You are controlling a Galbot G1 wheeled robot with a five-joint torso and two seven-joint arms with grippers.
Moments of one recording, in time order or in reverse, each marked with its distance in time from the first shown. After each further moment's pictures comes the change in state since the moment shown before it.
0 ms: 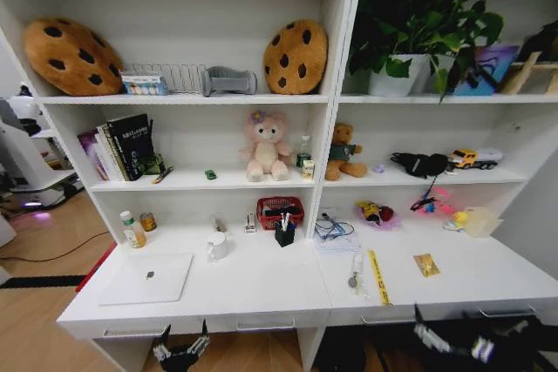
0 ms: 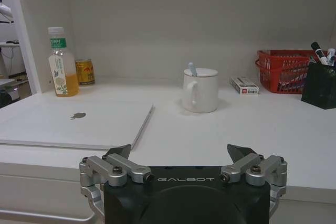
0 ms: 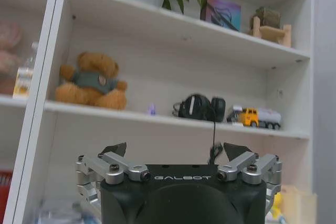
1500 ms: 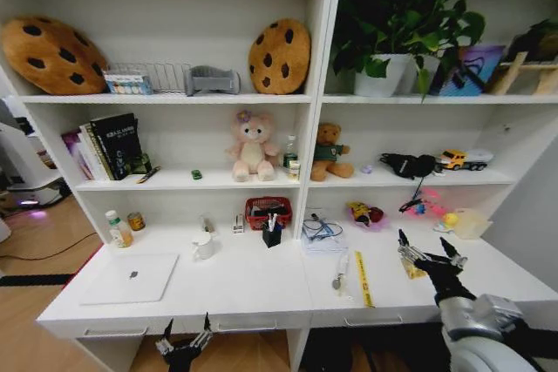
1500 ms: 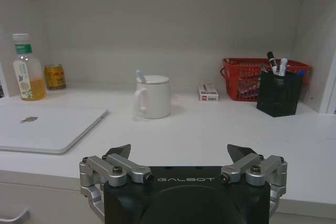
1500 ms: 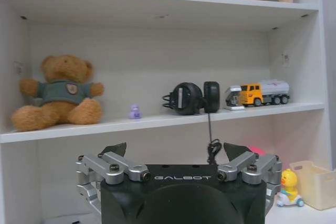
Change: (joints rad) left arm -0.005 -0.009 0.003 -0.019 -0.002 -0.001 -0.005; right arm 0.142 -0.082 -0.047 0.148 0.213 -0.375 0.104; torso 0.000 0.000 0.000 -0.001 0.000
